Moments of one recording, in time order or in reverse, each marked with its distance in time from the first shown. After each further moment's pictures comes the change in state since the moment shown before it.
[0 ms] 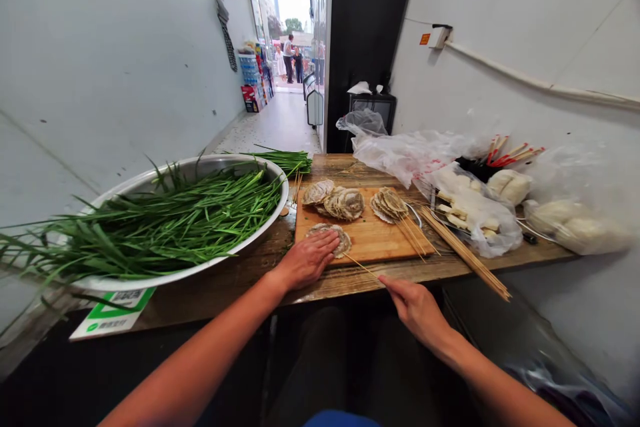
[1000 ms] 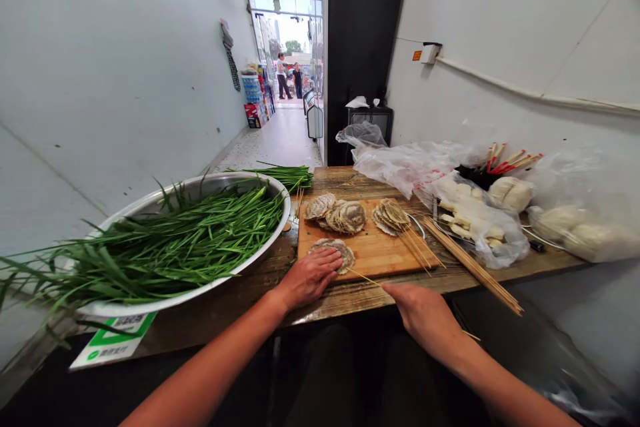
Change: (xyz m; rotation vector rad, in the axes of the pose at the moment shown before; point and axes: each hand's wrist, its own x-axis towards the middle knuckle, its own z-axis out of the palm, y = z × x) left_hand -0.004 -0.010 0.005 -0.119 0.051 0.079; right_hand 0.030 -0.045 -0.037 -0.455 -0.298 0.081
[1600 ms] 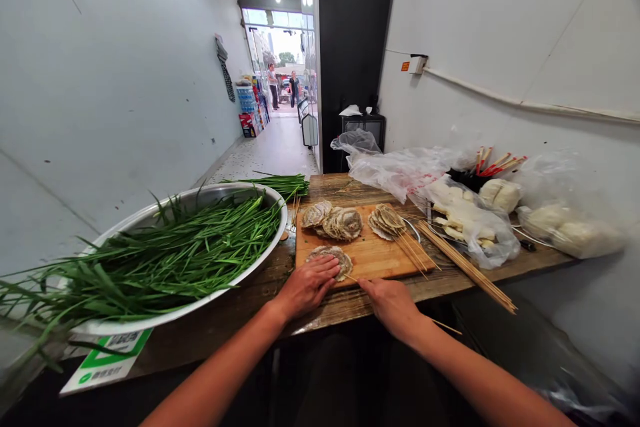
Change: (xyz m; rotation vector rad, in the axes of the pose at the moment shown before) left_hand 0.003 0.007 -0.007 -0.034 0.056 -0.019; right_hand 0.036 -0.020 0.014 -0.117 -0.011 -0.062
